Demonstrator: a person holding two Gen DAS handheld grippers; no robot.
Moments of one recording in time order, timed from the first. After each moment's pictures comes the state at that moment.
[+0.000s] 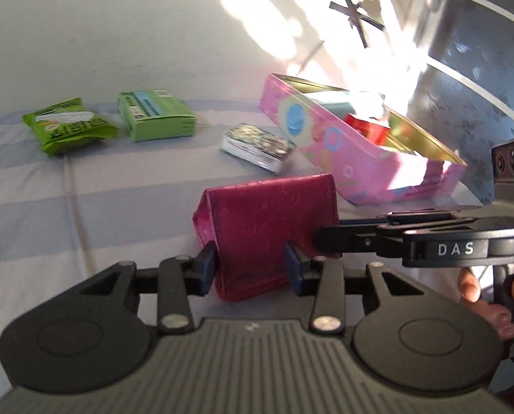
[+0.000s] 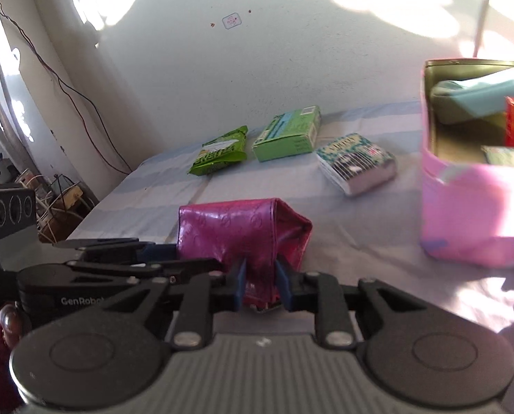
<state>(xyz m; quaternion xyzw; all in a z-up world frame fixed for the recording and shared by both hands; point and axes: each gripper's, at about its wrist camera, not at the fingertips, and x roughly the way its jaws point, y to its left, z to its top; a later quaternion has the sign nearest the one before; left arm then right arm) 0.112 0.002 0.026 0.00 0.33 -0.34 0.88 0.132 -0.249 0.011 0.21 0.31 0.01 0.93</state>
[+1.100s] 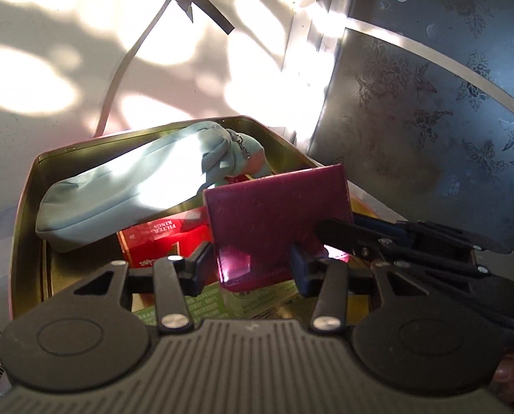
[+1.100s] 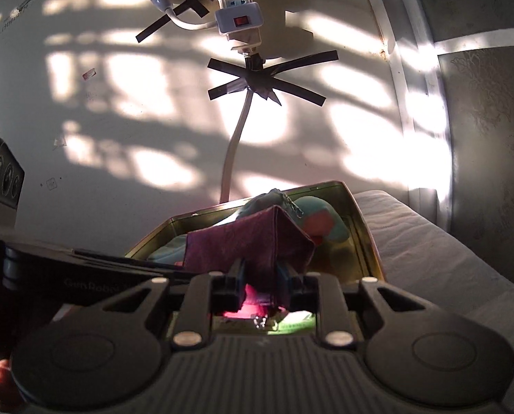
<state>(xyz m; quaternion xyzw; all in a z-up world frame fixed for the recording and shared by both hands) 0.181 -0.309 0.078 0.07 0.32 -0.42 0.85 0.030 -0.478 0.051 0.18 0.17 -0.23 0.94</state>
